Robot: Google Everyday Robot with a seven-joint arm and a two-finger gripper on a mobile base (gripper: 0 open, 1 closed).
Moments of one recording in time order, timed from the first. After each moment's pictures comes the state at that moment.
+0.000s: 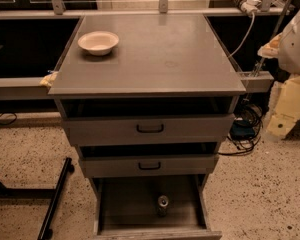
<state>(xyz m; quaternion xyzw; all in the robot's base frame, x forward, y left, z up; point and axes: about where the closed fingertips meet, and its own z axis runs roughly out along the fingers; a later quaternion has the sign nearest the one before) 0.438 -0.217 0.977 -0.60 0.78 -0.03 0.16</state>
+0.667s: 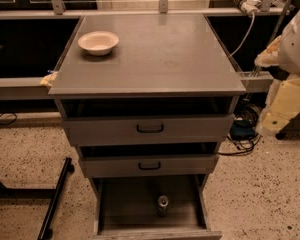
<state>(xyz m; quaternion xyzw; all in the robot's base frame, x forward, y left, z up) 0.438 -0.217 0.977 -0.60 0.78 -0.03 0.16</state>
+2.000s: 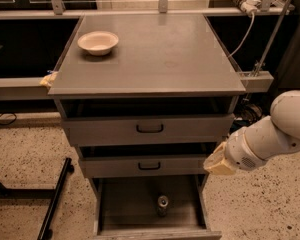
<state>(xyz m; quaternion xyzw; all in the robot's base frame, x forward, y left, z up) 0.454 -0.183 0.711 -0.55 0.79 0.16 0.21</state>
